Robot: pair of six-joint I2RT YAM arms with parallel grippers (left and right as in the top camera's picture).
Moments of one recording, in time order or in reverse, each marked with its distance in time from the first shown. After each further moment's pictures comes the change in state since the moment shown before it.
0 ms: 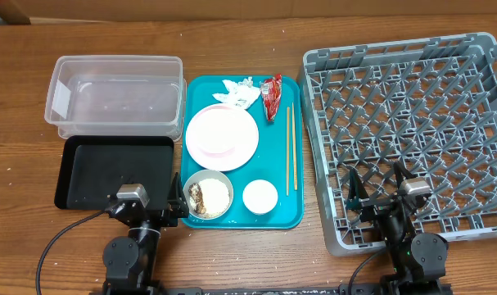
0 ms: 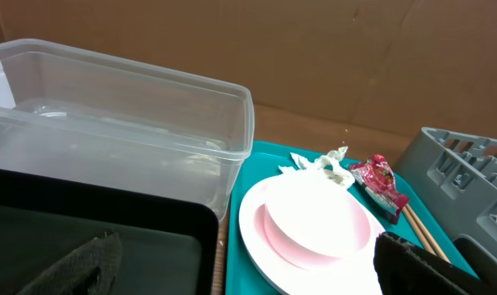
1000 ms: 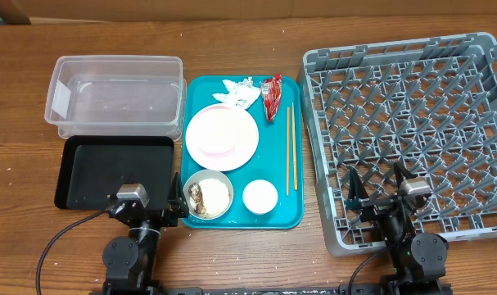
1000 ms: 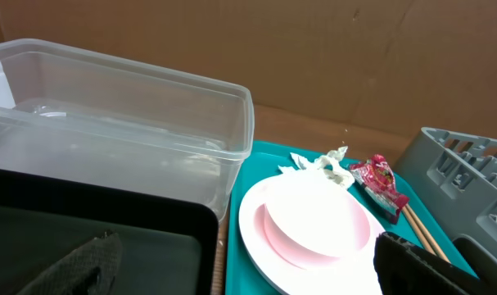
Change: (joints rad) left arm 0.000 0.000 0.000 0.000 0.000 0.000; right arm 0.000 0.000 0.000 0.000 0.000 0.000
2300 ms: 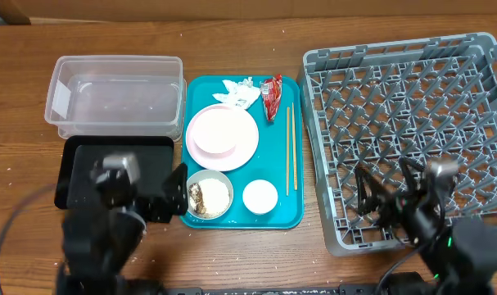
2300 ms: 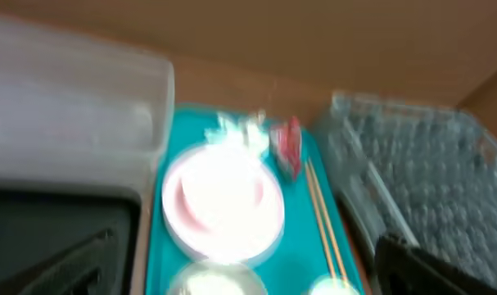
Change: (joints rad) left arm 0.000 0.531 0.742 -0.532 0.230 -0.049; right arm 0.000 0.393 0.690 -0.566 -0.159 0.129
